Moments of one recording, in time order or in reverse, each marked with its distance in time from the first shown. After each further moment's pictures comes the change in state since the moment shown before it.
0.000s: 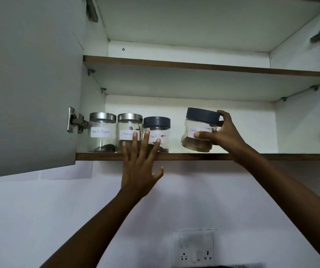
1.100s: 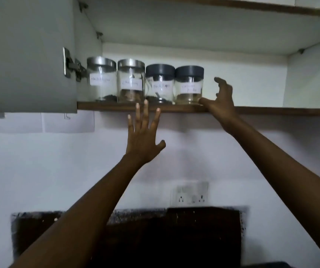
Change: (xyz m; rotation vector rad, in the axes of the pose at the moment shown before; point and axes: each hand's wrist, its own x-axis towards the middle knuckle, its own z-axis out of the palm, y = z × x) left_hand -0.041 0.013 0.000 -0.116 -0.299 -0.057; right_hand -0.019 0.040 0.033 -0.238 0.104 0.002
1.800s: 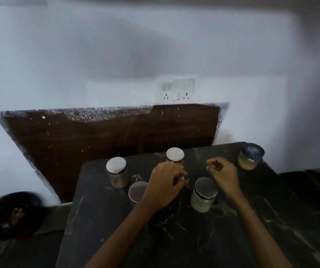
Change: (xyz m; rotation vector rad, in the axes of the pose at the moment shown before) left_hand -0.339 0.145 0.039 -0.859 -0.633 -0.065; right_hand -0.395 0.207 -0.052 -0.227 -0.272 0.624
